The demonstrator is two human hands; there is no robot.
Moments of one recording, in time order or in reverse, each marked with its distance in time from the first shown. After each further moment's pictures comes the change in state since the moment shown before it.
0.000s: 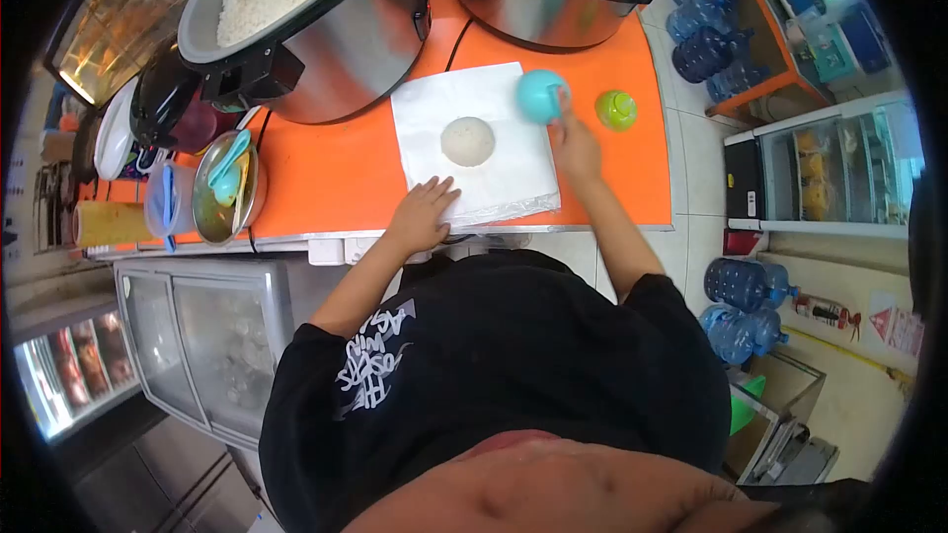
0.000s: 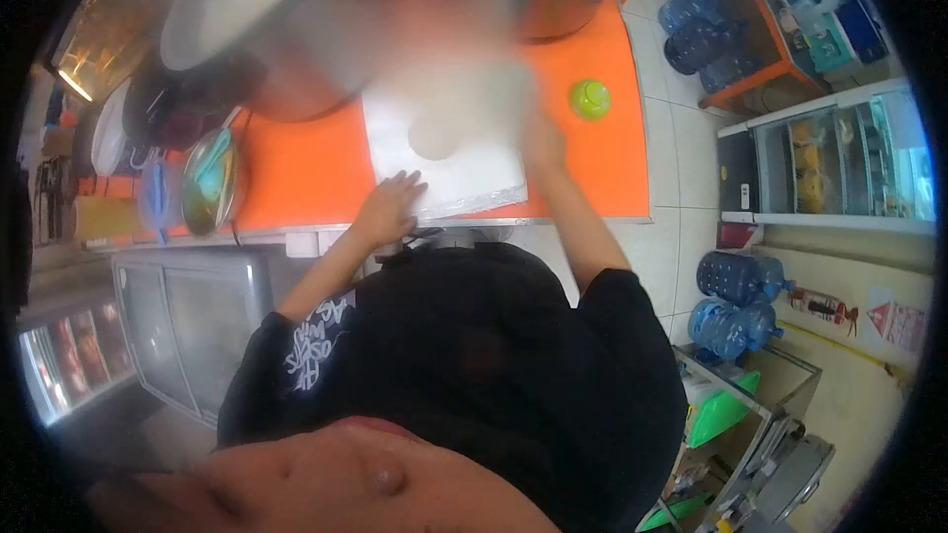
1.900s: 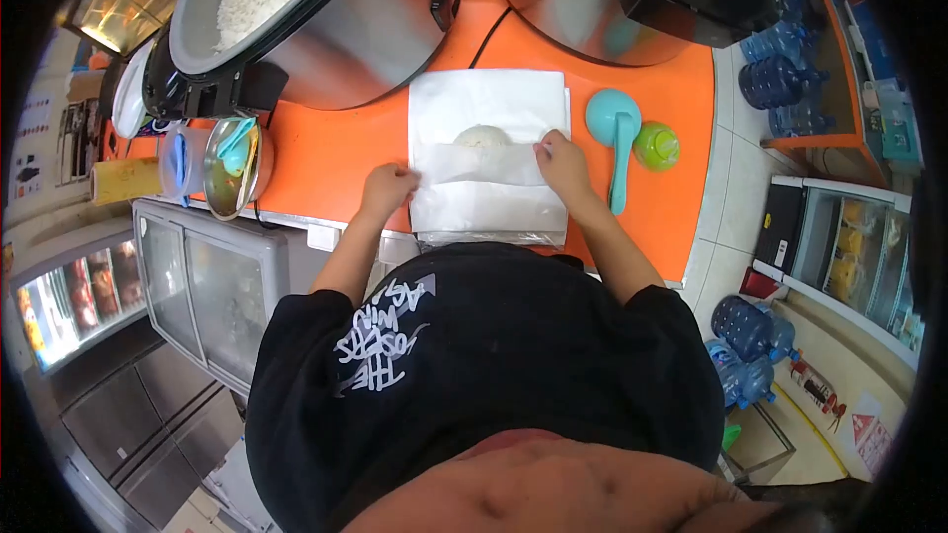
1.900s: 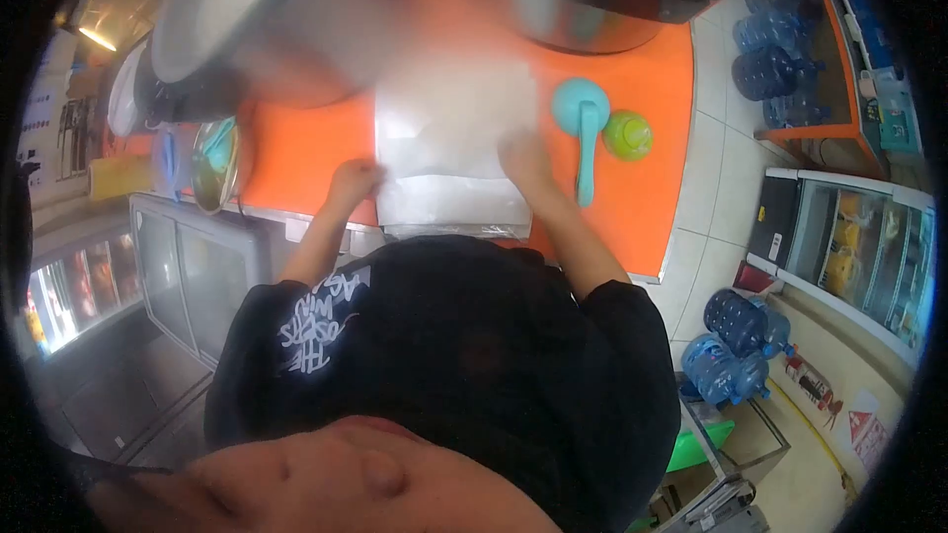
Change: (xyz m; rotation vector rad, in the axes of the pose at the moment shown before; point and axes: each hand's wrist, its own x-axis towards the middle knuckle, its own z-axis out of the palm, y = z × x) left_hand 0.022 -0.054 -0.019 -0.633 0.148 -0.960; right_hand 0.018 0.010 0.059 0.201 -0.483 0.056
